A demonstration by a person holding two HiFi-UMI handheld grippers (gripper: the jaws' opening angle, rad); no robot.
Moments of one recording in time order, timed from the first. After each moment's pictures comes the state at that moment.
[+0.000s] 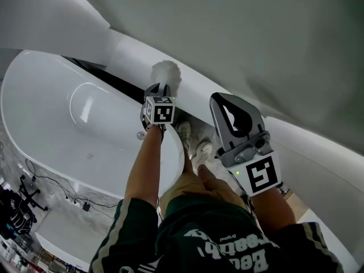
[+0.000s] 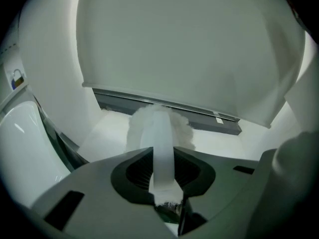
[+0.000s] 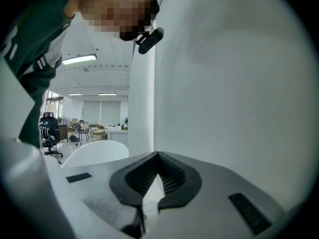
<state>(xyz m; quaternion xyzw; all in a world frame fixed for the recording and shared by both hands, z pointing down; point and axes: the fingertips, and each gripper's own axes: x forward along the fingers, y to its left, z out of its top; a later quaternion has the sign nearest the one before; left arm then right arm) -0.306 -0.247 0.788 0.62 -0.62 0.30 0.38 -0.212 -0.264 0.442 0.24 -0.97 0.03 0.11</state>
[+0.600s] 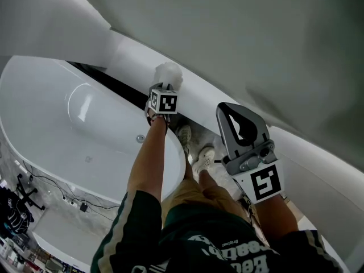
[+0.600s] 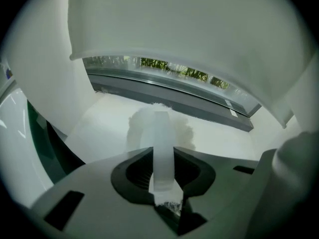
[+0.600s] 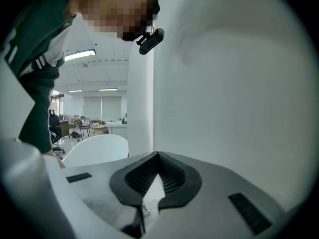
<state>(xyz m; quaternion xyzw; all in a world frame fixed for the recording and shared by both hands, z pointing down) -0.319 -0.269 0.864 0.58 -0.60 0.32 0.44 -0.220 -0.274 0.479 0.23 -0.96 0.04 0.14</state>
